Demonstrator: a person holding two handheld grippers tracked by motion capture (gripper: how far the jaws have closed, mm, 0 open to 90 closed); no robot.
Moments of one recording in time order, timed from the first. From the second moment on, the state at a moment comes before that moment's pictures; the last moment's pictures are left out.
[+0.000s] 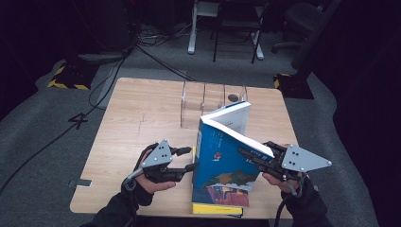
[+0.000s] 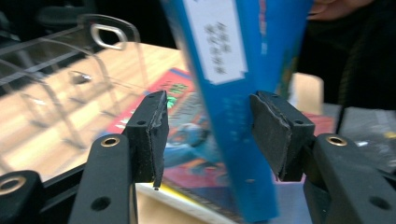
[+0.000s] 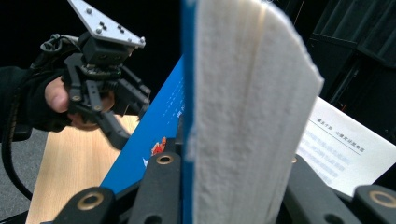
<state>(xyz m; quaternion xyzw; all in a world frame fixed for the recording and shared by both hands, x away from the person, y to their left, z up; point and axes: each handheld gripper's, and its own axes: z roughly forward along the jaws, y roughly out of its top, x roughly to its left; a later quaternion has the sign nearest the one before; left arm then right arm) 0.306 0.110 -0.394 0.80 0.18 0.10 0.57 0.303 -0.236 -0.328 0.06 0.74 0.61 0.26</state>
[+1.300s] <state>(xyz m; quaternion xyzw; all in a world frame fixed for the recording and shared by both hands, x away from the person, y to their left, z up) 0.320 0.052 -0.395 0.80 0.11 0.08 0.58 0.295 -0.286 -0.342 0.15 0.70 0.64 0.28</state>
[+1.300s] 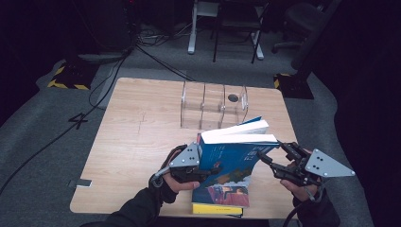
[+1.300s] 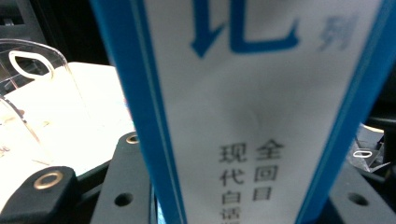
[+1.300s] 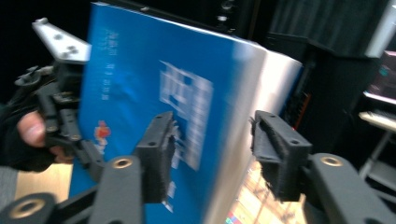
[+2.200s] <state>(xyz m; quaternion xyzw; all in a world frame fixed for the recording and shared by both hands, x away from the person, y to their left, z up) 0.319 0.053 -0.369 0.78 0.09 0.11 0.61 0.319 -0.263 -0.393 0.18 0.76 0.59 0.19</state>
